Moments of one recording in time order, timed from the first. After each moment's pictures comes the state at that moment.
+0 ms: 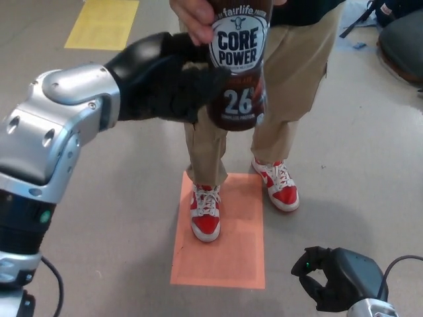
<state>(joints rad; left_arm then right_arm) -0.81 0.45 -0.21 0.06 -0.31 0.69 -0.59 -0.46 -0.20 0.51 1.28 -0.56 -0.34 -0.59</state>
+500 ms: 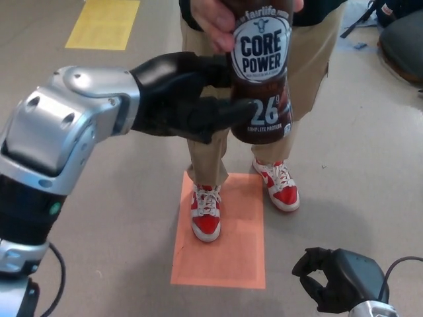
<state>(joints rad) -0.88 0.44 -0.27 0.03 -0.34 0.92 -0.64 -0.46 -0.21 0.51 1.31 -0.58 -0.36 -0.62</state>
